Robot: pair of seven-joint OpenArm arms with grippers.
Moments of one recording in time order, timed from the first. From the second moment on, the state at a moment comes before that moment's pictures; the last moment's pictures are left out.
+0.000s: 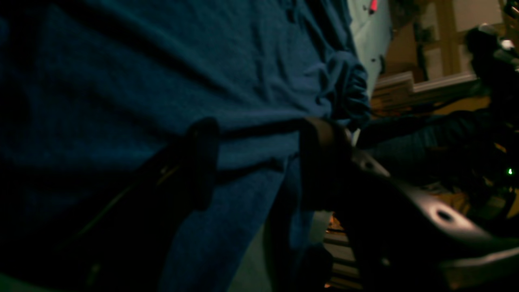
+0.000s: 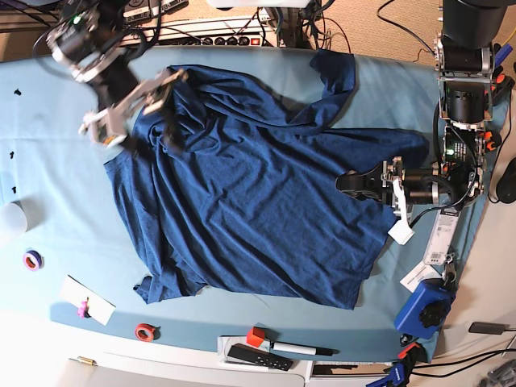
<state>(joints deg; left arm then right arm) -20.2 -20.9 0.6 56.0 -82.5 -43.5 81.8 -23.3 3.2 27.9 133.2 36.0 39.8 -49.0</state>
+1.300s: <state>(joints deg) -20.2 -20.5 0.6 56.0 -82.6 -43.5 81.8 -12.8 12.1 46.1 133.5 55.1 40.0 -53.8</state>
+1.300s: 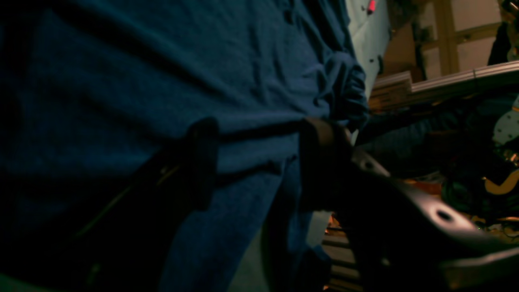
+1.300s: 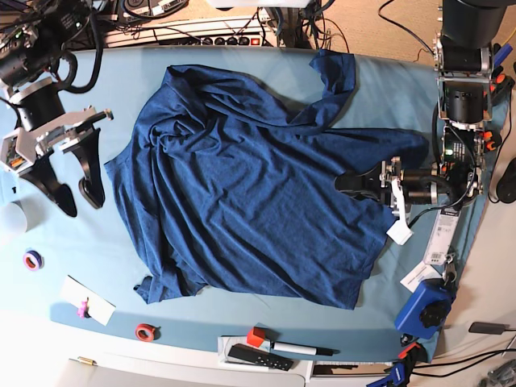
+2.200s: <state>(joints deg) -20.2 -21.4 0.6 56.0 -82.6 -43.5 81.8 -5.7 18.6 47.2 117.3 25.7 24.8 -43.3</state>
